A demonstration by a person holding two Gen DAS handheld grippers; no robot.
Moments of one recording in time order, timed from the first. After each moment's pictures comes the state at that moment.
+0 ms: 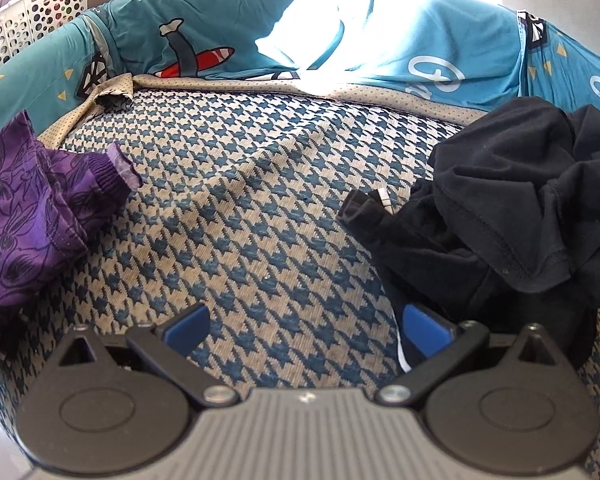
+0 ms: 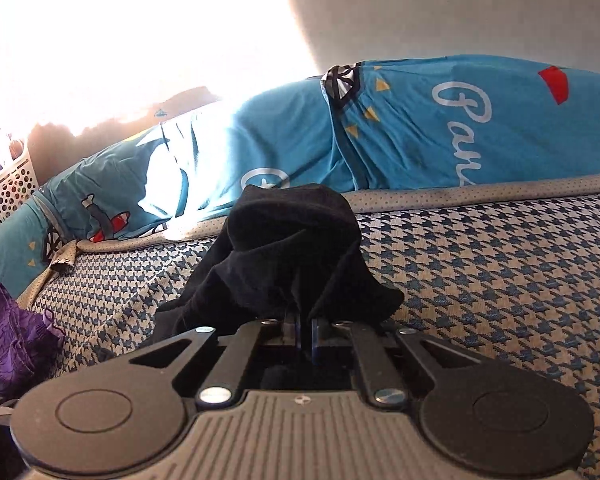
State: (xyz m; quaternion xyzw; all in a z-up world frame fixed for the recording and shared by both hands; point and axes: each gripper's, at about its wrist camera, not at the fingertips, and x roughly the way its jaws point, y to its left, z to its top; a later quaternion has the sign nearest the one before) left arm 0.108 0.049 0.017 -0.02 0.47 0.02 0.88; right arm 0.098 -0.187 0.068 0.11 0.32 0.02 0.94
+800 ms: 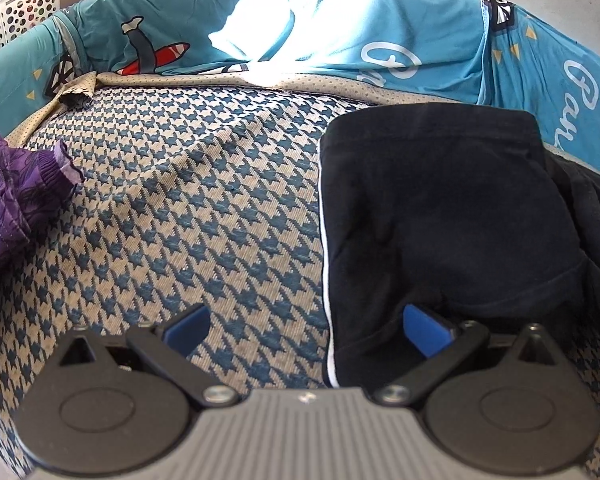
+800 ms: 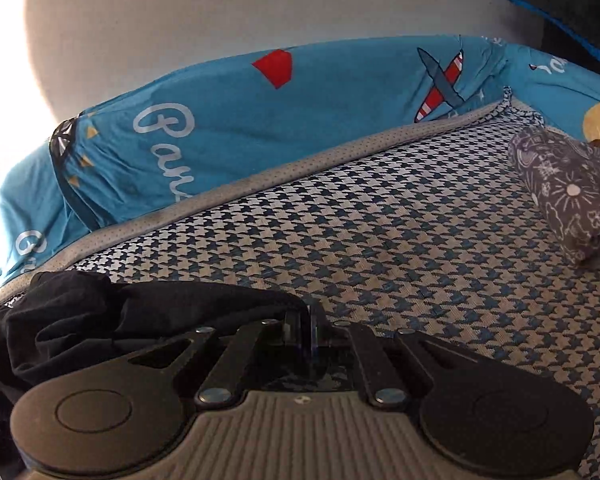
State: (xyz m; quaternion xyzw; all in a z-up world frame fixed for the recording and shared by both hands) left arm 0.113 0.000 0.010 -0.03 0.47 0.00 0.88; right arm 0.045 -0.360 0.073 0.17 0.34 -0.23 0.90
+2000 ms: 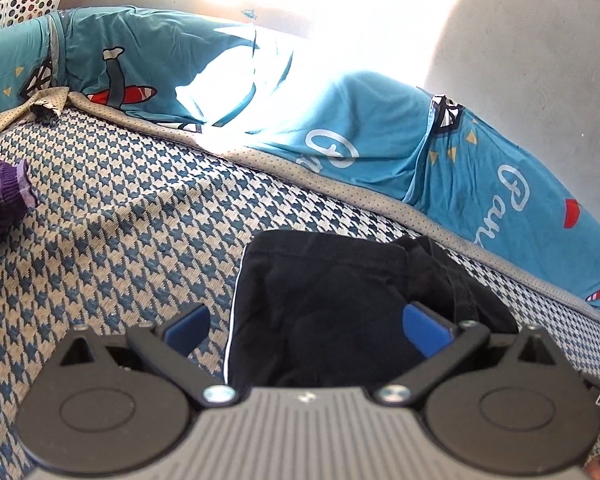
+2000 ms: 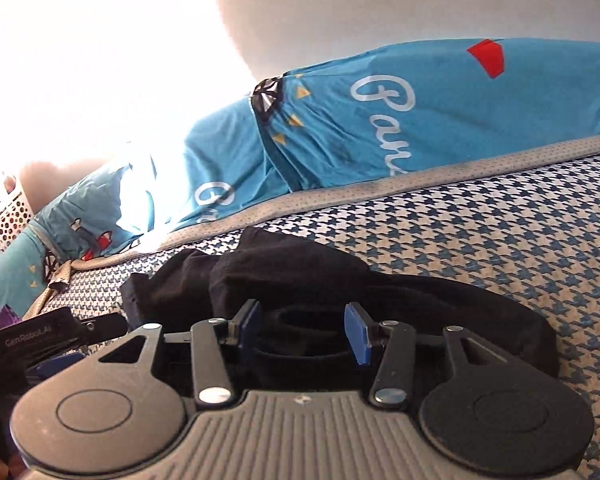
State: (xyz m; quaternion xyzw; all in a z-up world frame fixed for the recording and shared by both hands) left arm 0.107 -0.009 0.052 -0.15 0.37 -0.07 0.92; right arm 0.070 -0.268 0.070 0.16 0.32 0.04 0.93
